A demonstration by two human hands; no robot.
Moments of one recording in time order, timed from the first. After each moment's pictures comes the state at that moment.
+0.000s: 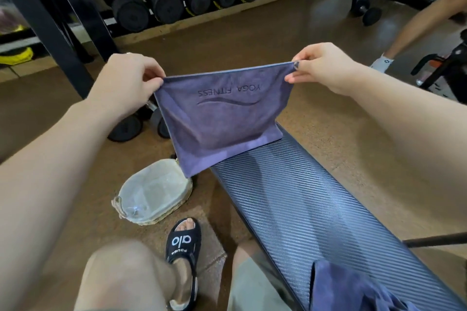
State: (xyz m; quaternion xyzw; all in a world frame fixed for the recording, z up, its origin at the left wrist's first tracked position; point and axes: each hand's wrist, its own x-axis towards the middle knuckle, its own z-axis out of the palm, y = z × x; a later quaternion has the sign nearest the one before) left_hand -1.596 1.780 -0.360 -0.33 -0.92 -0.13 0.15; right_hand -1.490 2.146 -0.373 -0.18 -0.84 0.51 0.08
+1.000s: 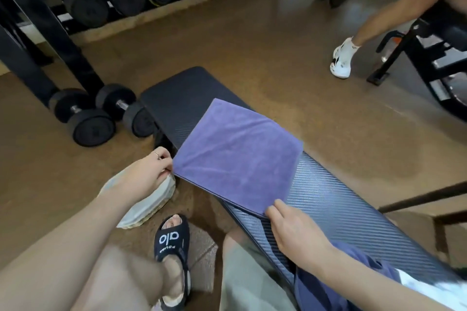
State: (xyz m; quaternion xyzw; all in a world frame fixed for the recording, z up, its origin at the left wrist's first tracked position) left_hand -1.538 1.763 -0.551 -0.45 -0.89 -0.07 -0.08; right_hand -1.245 2.013 -0.581 -0.04 -1.00 0.08 0.04
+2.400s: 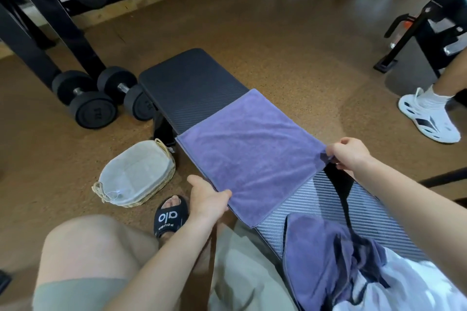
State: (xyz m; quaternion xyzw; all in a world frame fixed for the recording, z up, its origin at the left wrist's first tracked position) left_hand -1.360 1.862 -0.564 0.09 -0.85 -0.44 -0.28; right_hand -1.276 2.180 -0.555 -0.54 -0.71 0.45 0.01
